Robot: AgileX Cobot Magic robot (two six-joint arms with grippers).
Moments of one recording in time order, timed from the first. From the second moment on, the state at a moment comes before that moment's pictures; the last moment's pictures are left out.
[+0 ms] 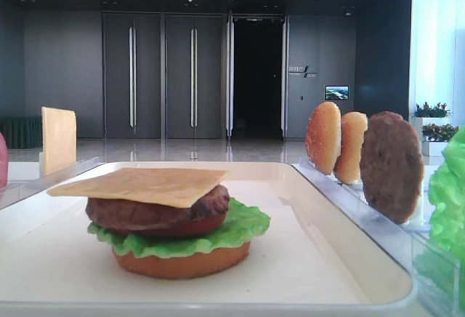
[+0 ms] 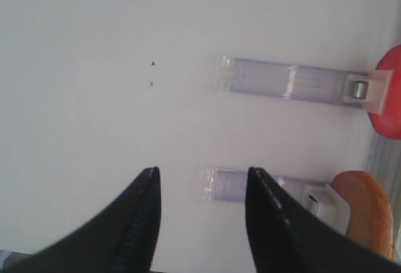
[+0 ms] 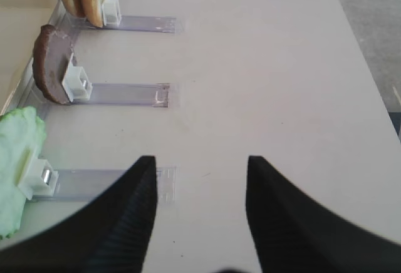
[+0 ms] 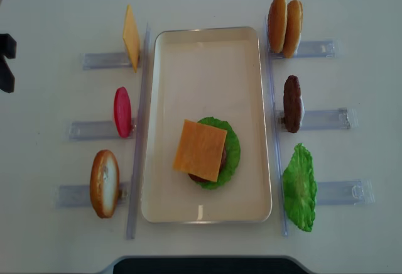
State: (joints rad) left arm 0.21 1.33 -1.17 0.05 1.22 0.04; right arm 0.08 -0.01 -0.50 -0.01 1.13 -0.03
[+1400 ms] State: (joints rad) left arm 0.21 0.08 -0.54 -0.04 1.13 0.07; right arm 0.08 -0.01 -0.50 -0.01 1.13 -0.03
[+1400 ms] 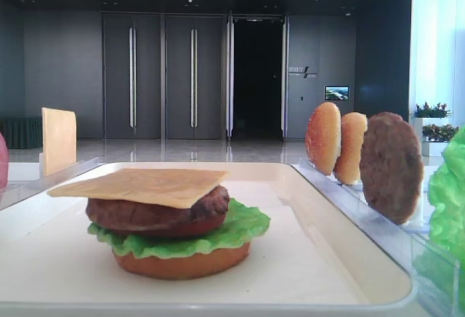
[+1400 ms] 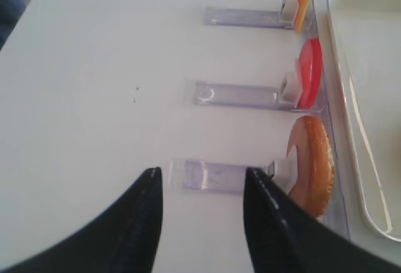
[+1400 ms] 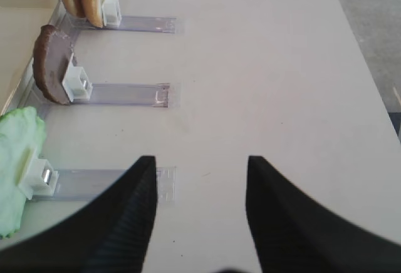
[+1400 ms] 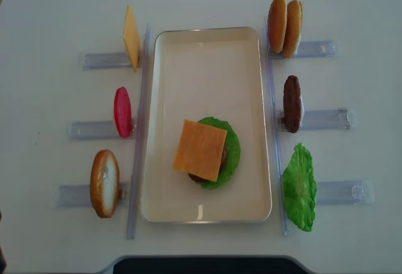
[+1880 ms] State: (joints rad) left arm 0.16 -0.01 -0.48 -0.04 1.11 0.07; right arm 0.08 -0.01 -0.50 -0.01 1.13 -0.03
